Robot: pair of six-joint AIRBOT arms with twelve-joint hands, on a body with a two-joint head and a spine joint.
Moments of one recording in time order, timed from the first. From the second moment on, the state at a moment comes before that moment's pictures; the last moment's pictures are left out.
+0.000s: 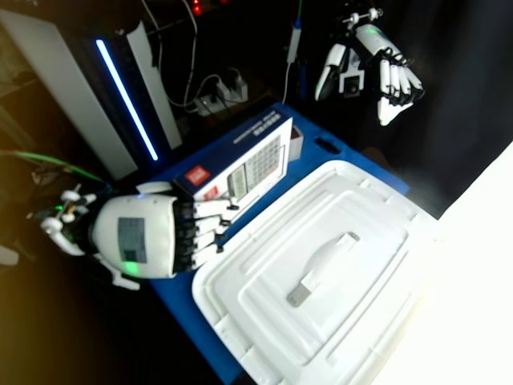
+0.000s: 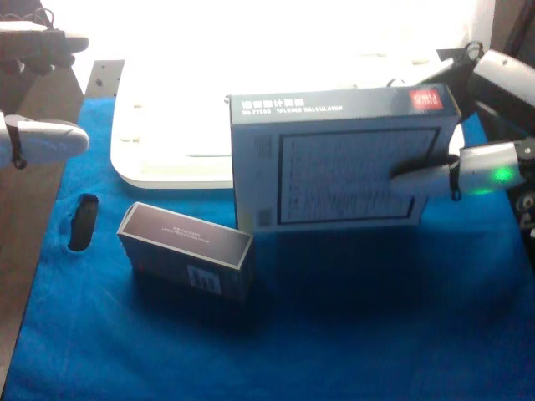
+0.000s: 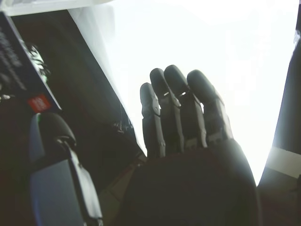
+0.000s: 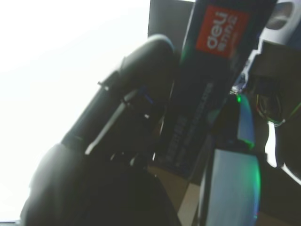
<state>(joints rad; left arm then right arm) 1.02 -0.86 1.27 -0.13 -1.05 0.57 -0.88 -1.15 1.37 -0.04 0.99 -0.10</state>
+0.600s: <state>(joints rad) 1.07 -0.86 1.25 -0.16 -1.10 0.57 -0.90 -1.16 1.36 -0.03 1.00 -0.11</state>
